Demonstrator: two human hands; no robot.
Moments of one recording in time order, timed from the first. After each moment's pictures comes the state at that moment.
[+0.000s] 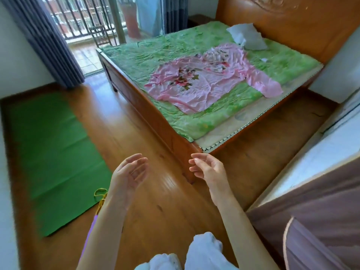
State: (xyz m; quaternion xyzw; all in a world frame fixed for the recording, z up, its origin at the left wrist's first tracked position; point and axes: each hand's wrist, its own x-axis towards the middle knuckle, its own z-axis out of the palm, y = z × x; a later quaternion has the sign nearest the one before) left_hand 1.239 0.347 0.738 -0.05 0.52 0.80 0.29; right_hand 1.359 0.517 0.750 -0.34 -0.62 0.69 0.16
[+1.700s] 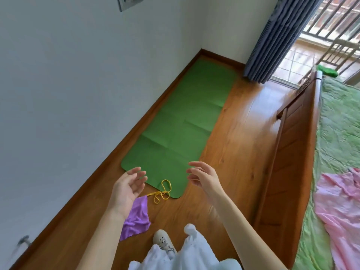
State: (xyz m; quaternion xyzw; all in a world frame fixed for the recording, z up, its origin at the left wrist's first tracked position) left_hand 0.914 0.144 0.657 -0.45 0.38 0.80 -0.13; right_hand 0.771 0.311 0.646 -0.01 -0.70 0.61 -0.38
